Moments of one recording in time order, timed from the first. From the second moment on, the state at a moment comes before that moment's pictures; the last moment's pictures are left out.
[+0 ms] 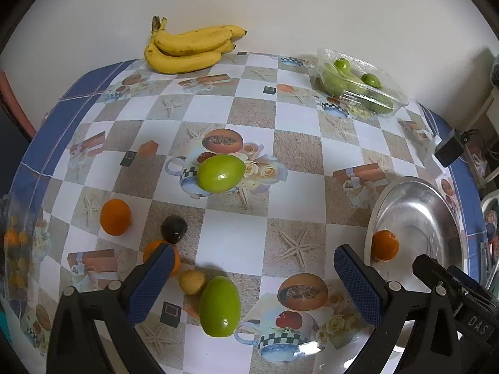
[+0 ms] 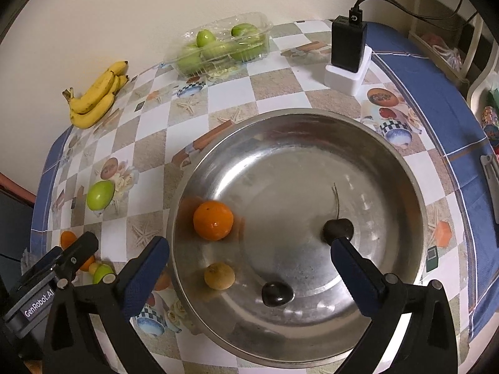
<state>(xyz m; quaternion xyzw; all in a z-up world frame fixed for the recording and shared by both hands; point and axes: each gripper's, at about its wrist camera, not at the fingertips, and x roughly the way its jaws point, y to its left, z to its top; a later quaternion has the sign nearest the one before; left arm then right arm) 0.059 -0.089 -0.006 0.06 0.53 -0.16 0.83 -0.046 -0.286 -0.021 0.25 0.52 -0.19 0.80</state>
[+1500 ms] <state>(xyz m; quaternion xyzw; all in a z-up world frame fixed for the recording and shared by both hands) 0.105 0.055 0.007 0.02 0.54 -0.07 0.84 0.015 -0.162 0.001 0.19 0.48 -0.04 0.85</state>
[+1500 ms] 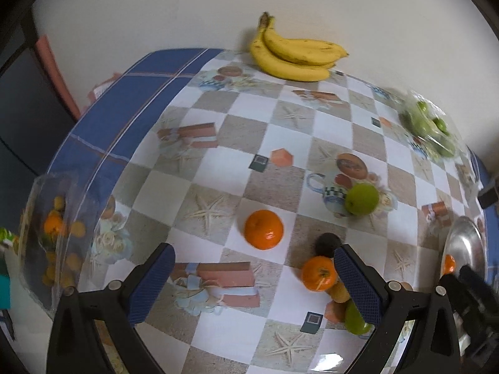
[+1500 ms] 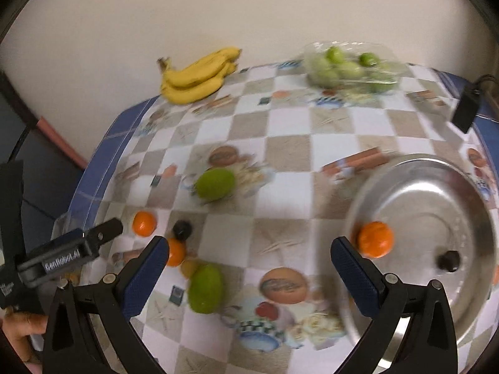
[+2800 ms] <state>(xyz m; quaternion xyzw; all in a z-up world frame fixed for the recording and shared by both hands) 0.115 0.007 -0.060 0.02 0.63 -0.14 0.77 0.037 -0.098 -0.074 0.19 0.61 0.02 0.77</state>
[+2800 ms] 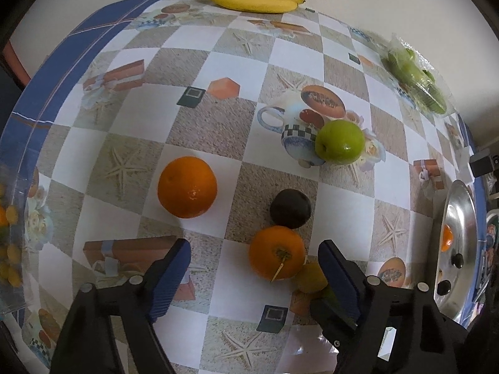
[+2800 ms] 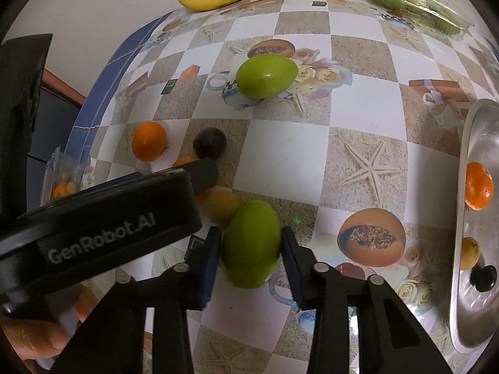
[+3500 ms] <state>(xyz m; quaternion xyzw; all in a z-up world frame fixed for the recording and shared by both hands) 0.118 -0.003 -0.065 0.02 0.63 -0.15 0.76 0.019 -0.153 -0.051 0.26 0.57 -0.02 0.78</state>
